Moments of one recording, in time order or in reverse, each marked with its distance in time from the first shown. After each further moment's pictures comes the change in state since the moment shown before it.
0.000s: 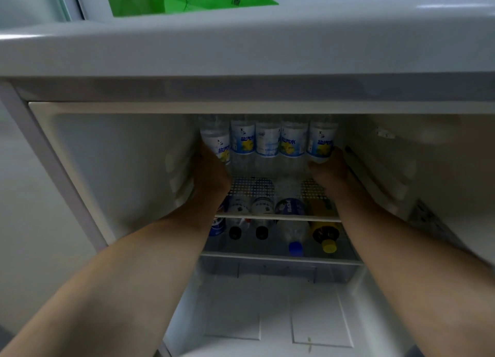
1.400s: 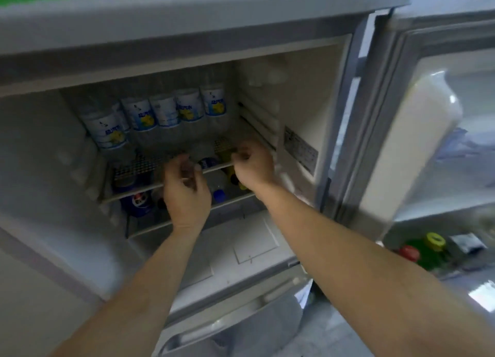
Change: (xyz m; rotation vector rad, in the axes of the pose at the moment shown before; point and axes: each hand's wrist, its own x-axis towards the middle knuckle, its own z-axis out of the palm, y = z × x) left_hand -0.190 0.033 -0.020 -0.608 -0.122 0.336; right_hand -0.191 -0.005 -0.066 -0.060 0.136 -0.012
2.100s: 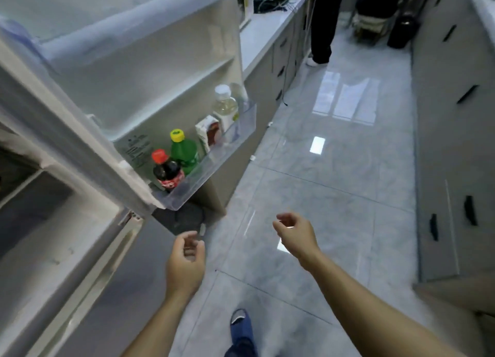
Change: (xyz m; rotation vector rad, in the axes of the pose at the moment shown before) left_hand -0.394 0.043 0.064 -0.067 -1.035 -0.272; right_hand -0.437 0.249 -0.311 0.143 0.634 0.866
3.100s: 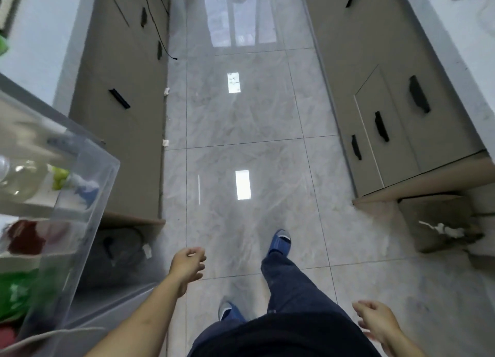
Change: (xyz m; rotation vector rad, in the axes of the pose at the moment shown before) left_hand 0.113 -0.011 0.243 0.302 -0.791 -0.671; right_hand -0.073 0.219 -0.193 0.152 0.441 1.059
